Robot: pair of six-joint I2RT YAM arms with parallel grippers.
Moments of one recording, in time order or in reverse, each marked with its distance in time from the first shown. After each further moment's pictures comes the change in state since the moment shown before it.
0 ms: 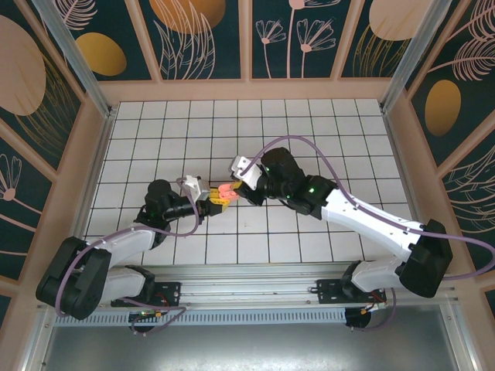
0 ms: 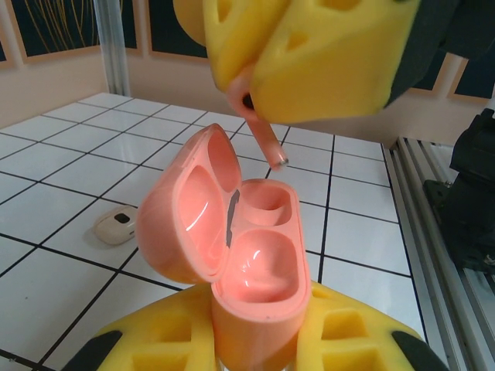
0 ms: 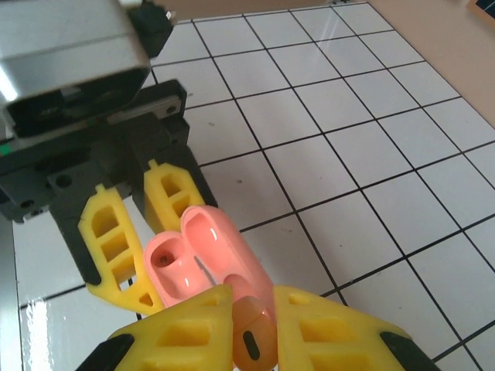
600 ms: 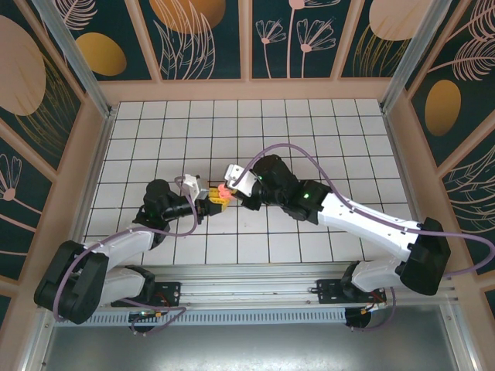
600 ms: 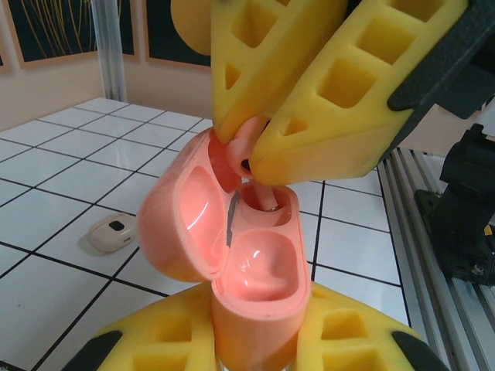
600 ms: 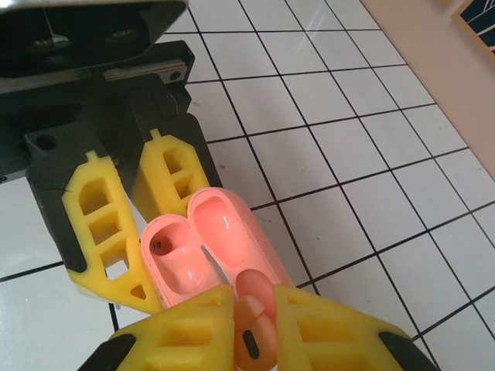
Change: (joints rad) left arm -0.001 -0.029 0.005 -0.009 0.007 -0.035; right arm 0.079 0.012 0.002 -0.008 0.150 -0.079
